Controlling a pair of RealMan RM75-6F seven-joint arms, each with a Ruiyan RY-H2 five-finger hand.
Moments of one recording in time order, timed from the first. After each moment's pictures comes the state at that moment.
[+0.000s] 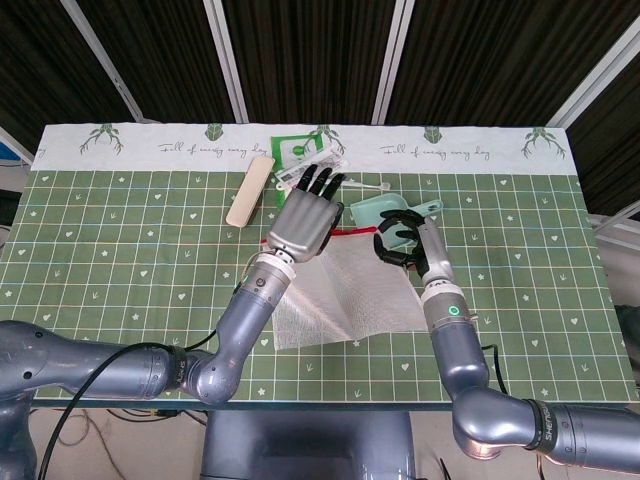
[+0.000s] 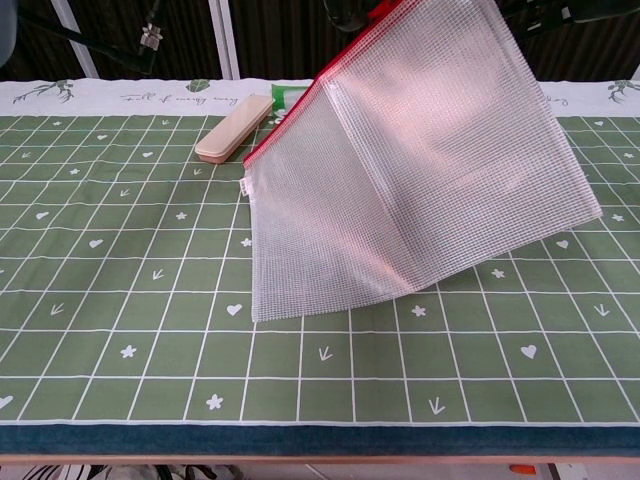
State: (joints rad) left arm -1.37 -1.50 -0.34 -1.70 0.43 1.16 0.85; right arm 0.85 -1.31 0.75 -2.16 -0.03 1.37 -0.10
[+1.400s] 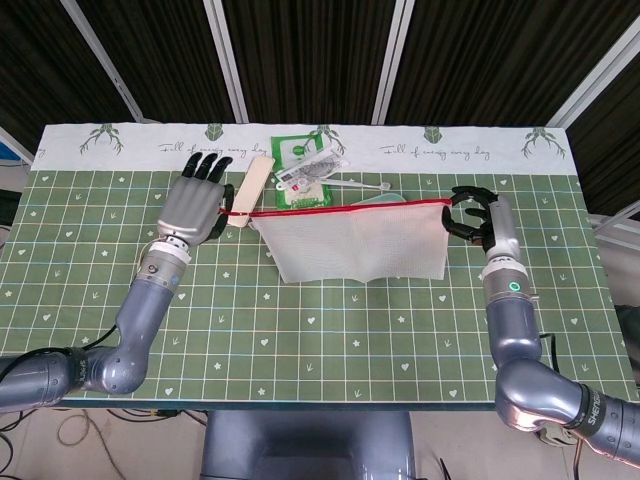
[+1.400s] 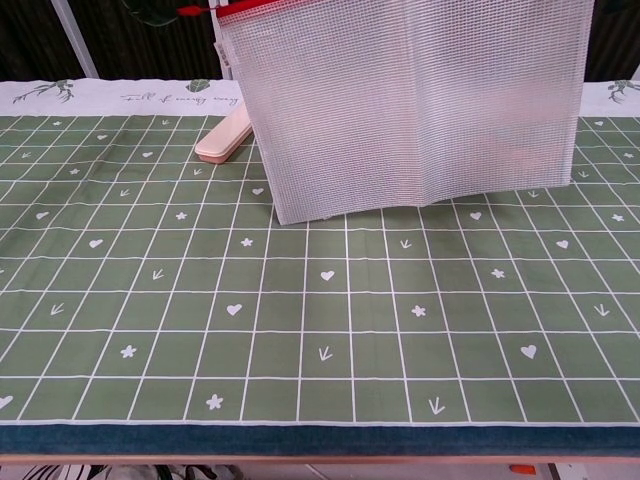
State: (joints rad) left arm -1.10 -1.22 -0.23 -1.79 0.55 1.13 0.69; right arm 0.74 -1.14 0.76 -2.04 0.00 1.27 -0.08
